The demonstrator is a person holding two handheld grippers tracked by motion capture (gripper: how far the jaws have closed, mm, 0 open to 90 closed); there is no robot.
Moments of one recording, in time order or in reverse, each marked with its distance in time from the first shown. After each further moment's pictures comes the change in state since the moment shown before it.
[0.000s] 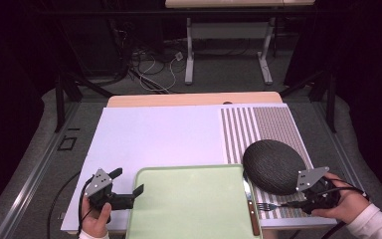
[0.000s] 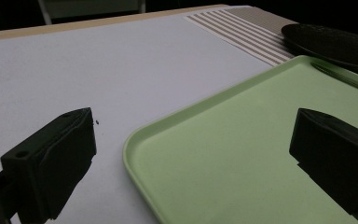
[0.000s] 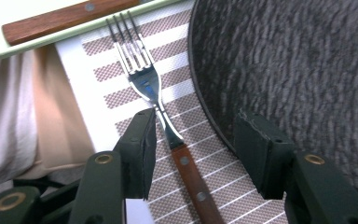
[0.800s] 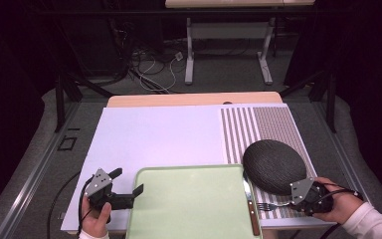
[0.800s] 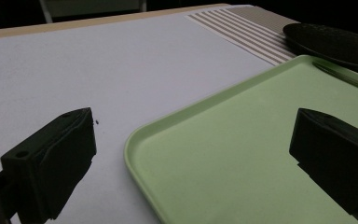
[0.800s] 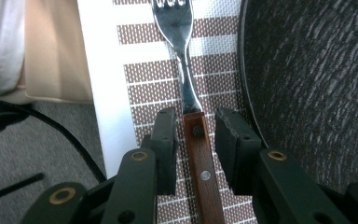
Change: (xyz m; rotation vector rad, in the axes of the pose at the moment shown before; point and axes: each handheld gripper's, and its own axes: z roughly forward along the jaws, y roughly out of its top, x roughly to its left) left arm 0.001 -0.001 0.001 0.002 0.002 -0.003; right arm 0.005 -0.005 0.020 0.172 0.046 -0.256
